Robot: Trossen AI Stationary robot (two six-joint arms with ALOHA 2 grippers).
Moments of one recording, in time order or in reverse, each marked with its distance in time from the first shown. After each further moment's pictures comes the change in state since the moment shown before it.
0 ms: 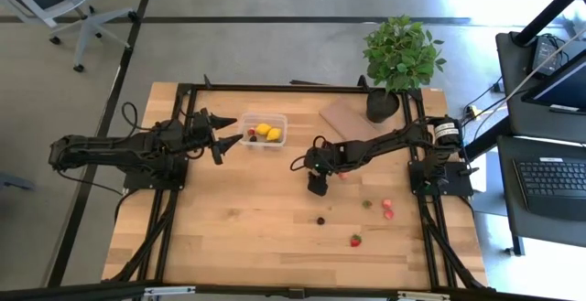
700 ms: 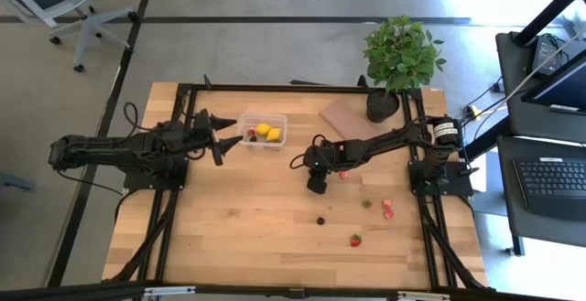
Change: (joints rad) left arm 0.000 0.000 0.000 -0.041 0.000 0.003; right arm -0.002 0.006 -0.003 0.023 -0.007 -0.021
